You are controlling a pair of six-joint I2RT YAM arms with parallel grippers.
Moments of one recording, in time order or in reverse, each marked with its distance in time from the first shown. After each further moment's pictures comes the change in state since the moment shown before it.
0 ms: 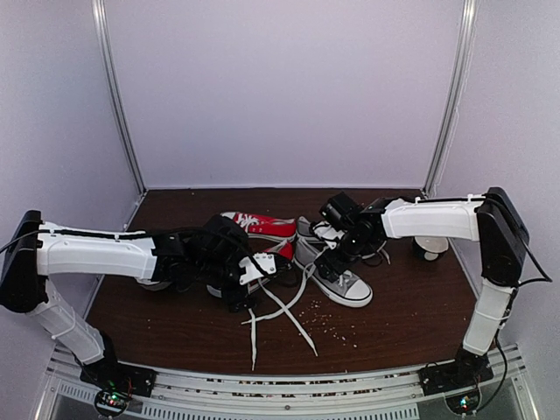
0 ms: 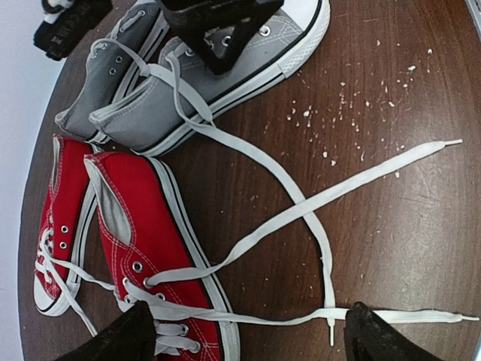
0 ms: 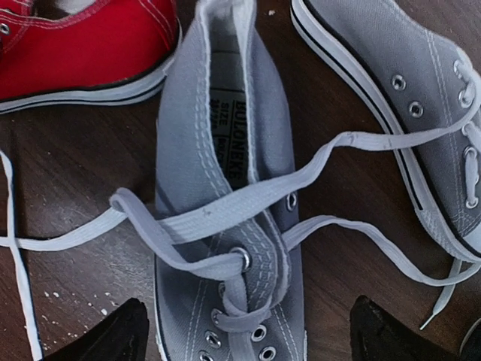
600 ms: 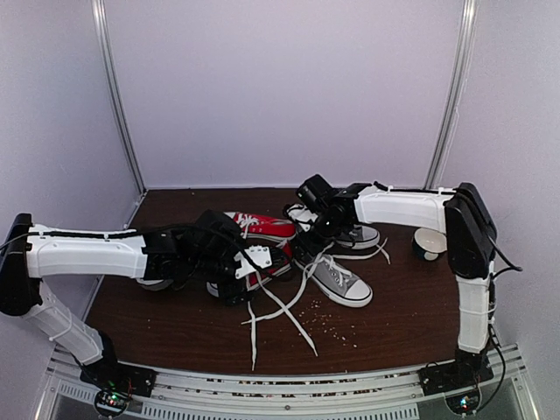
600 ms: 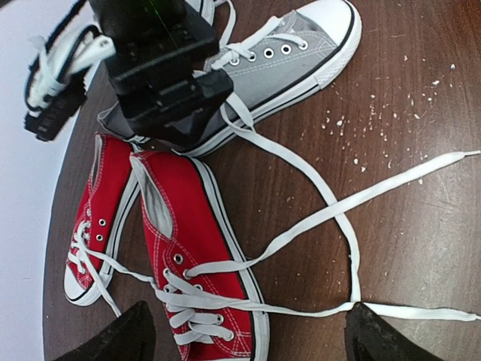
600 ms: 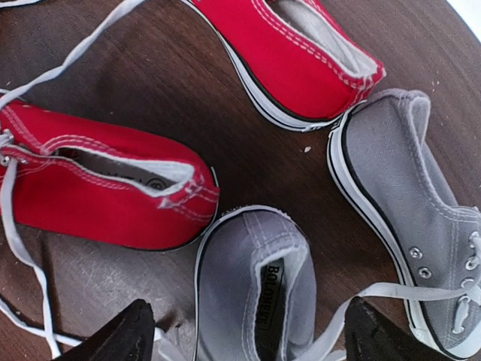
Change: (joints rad) left arm 0.000 -0.051 -0.003 0.000 -0.068 0.011; right arm 0.011 0.220 0.338 -0.018 -0.043 -0.058
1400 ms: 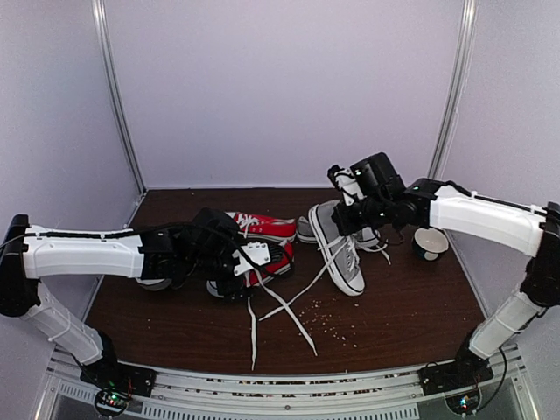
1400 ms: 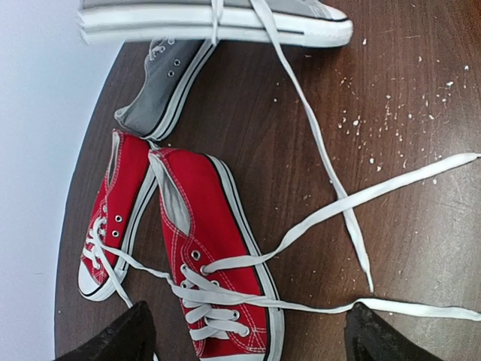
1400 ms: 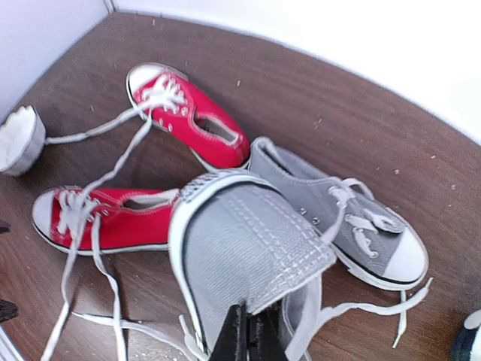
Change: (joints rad) left arm 0.000 -0.014 0.000 0.010 -0.047 0.002; right arm -0.024 -0.467 -0.344 0.191 0.067 0.201
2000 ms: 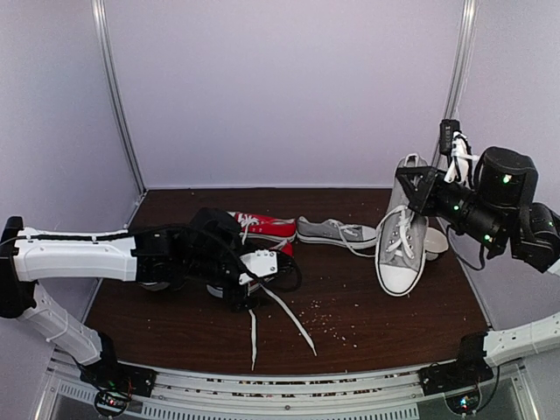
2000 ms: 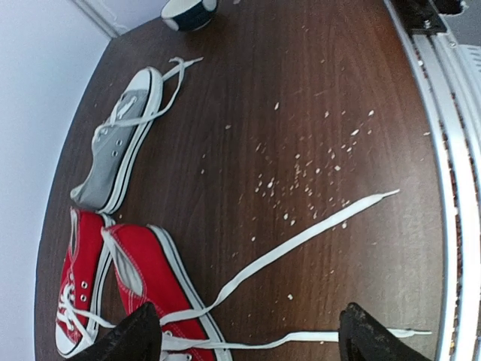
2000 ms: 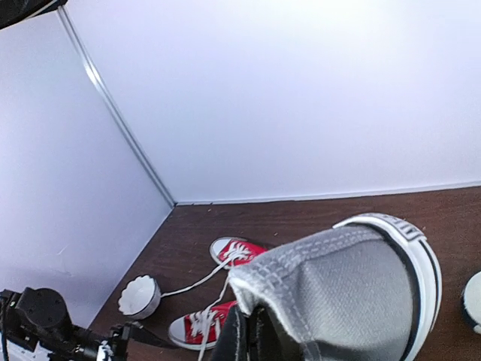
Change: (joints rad) left arm -0.064 -0.037 0.022 -0.009 0.201 0.010; right arm 0.314 -0.697 -0.149 0.067 0.444 0.304
